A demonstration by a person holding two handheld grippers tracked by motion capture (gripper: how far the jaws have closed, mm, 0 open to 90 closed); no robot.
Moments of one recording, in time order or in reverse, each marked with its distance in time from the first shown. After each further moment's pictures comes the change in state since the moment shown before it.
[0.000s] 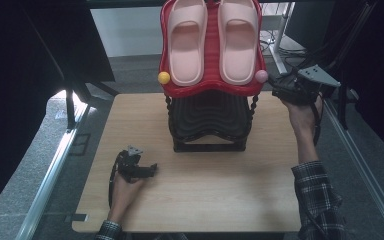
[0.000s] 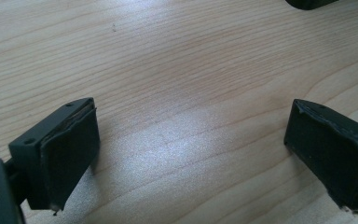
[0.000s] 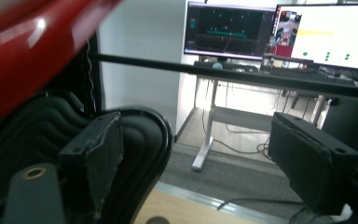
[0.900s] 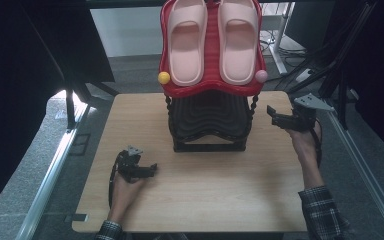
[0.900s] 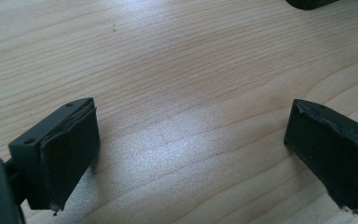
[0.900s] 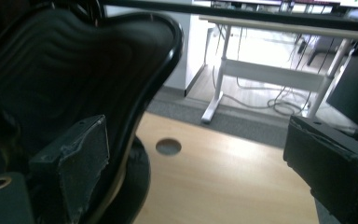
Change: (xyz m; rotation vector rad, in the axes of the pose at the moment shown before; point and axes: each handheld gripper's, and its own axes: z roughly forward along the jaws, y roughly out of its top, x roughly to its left) left arm 0.000 0.000 0.000 0.002 0.001 -0.003; right arm -0.001 -0.071 -0.025 0.173 0.044 0.014
